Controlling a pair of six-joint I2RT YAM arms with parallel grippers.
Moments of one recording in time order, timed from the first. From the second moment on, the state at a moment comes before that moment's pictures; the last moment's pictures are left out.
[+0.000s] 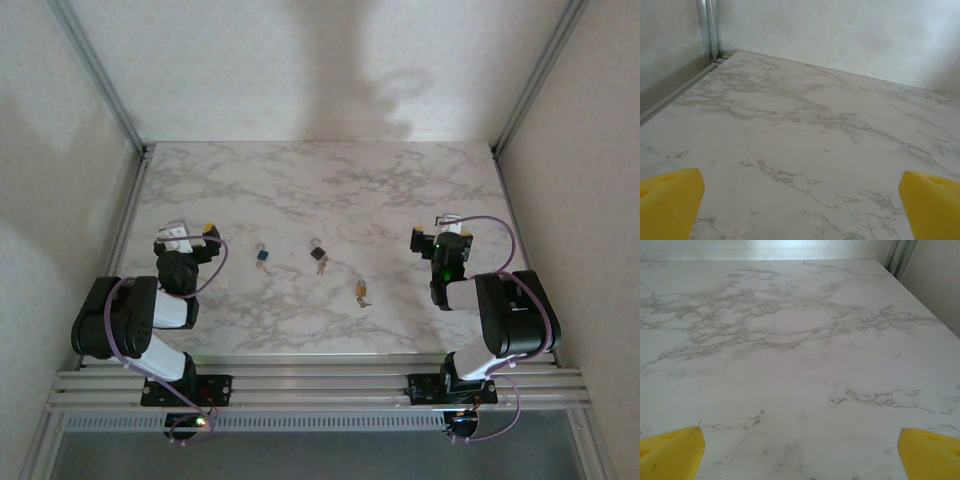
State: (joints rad) left arm 0.06 1.55 0.20 1.22 -0.10 -0.16; right arm 0.12 1.55 0.37 0.81 0.26 0.04
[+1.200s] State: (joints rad) left arm 0.01 1.01 0.42 0.39 0.01 -0.92; right arm 0.36 0.93 0.69 -0.34 0.07 0.64
